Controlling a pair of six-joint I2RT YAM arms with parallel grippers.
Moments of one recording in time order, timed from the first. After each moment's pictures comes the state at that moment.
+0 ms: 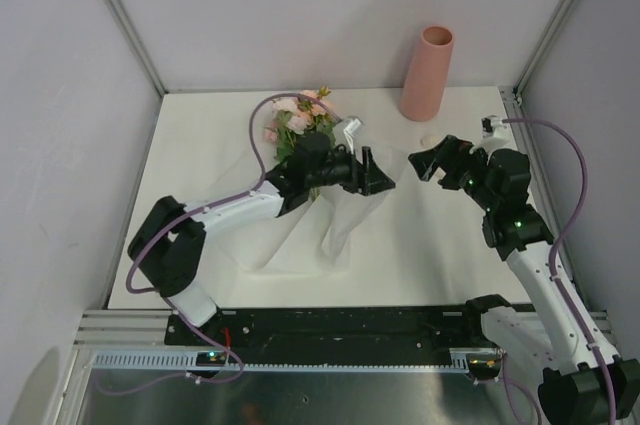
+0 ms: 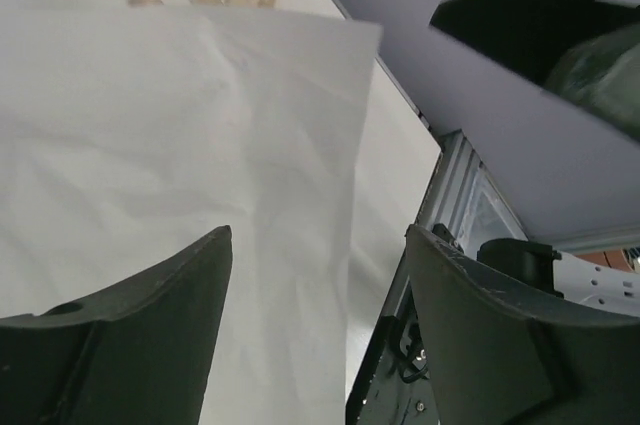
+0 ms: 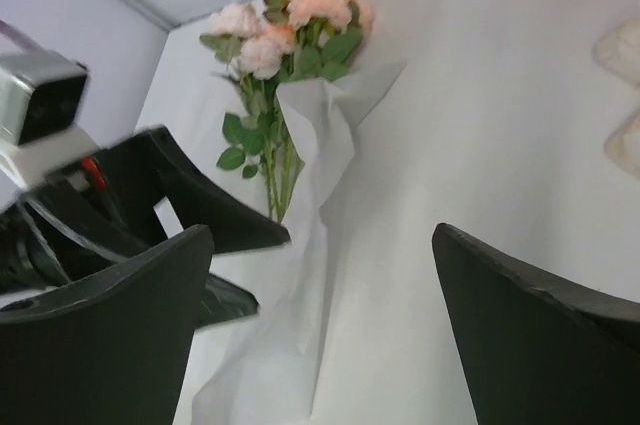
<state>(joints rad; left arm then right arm) -0.77 1.66 1.10 0.27 0.44 -0.63 0.21 0.83 0.80 -0.18 -0.22 0.53</state>
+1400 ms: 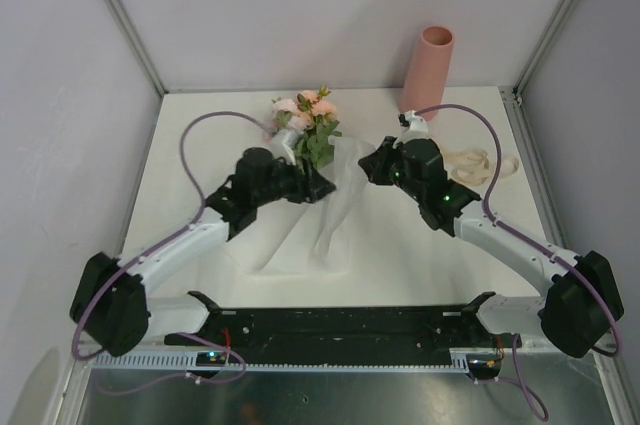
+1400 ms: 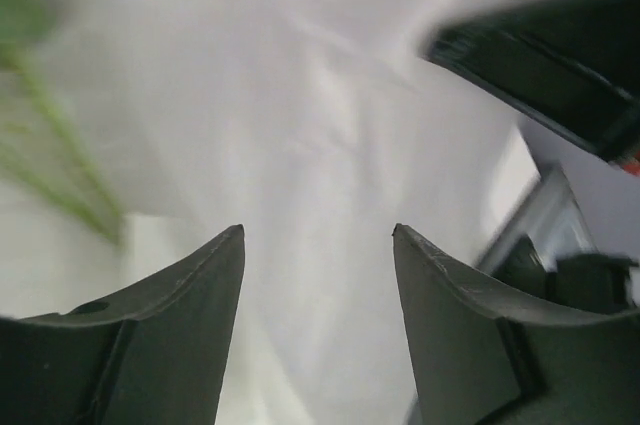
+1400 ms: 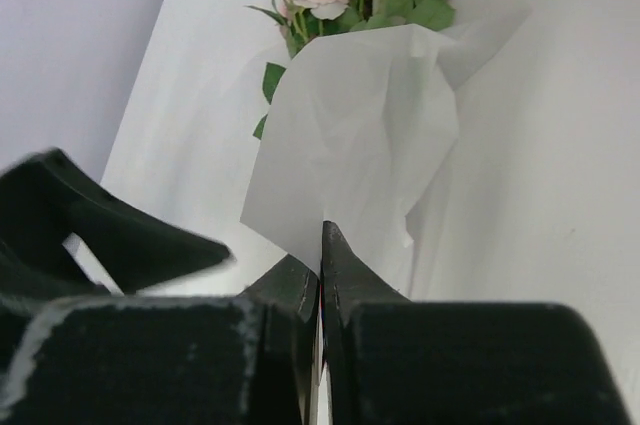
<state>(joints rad) -0.63 1.28 0.79 0.12 0.33 -0.57 0.65 1.26 0.91 0.05 0.07 0.63</state>
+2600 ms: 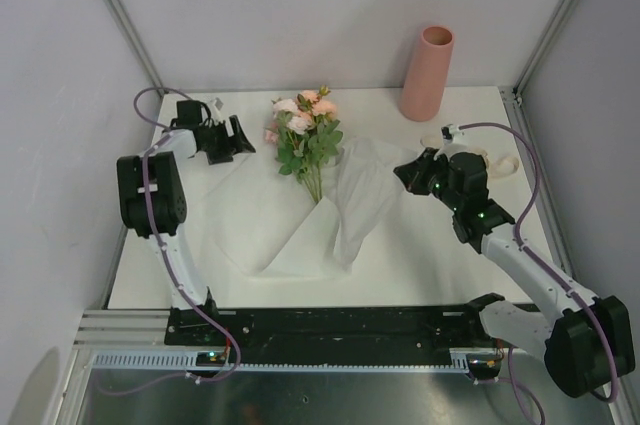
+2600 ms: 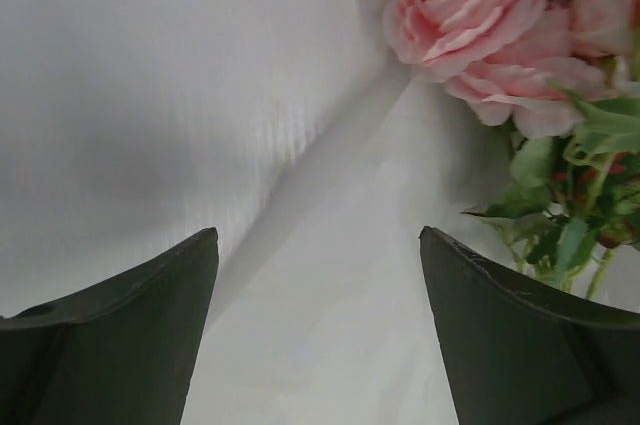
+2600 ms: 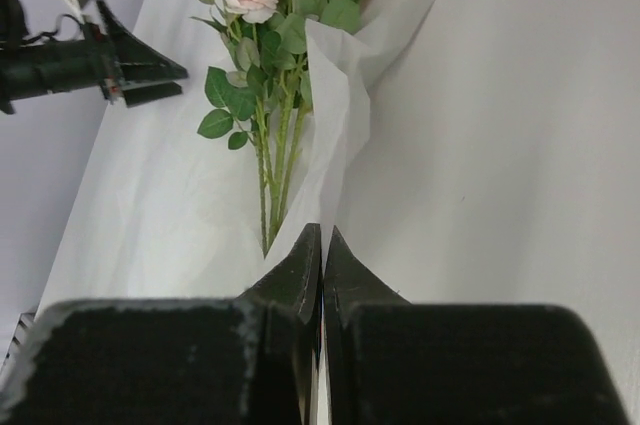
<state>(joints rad) 0.12 2.00 1.41 -0.33 0.48 -0.20 0.37 1.06 0.67 0.10 -0.15 0.57</state>
